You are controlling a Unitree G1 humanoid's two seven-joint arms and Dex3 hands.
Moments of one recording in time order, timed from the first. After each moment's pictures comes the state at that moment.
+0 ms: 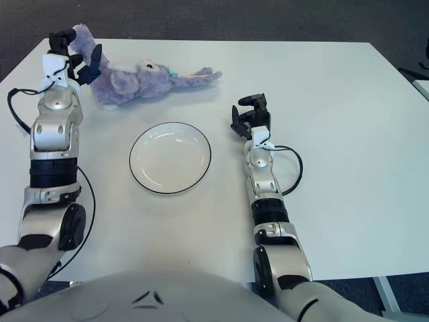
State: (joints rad) left arm -0.65 0.22 0.17 0.08 0.16 0.54 0.14; right arm -0.35 -0.03 -0.05 0.42 -0.11 -0.19 -0.23
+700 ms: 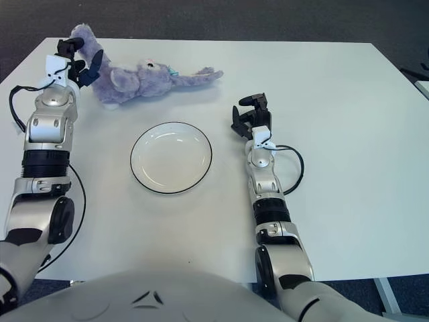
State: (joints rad) left arm -0.67 0.29 0.15 0.26 0.13 0.44 0.07; right arm -0.35 -0.05 -0.05 0.43 -0.11 -0.19 -0.23
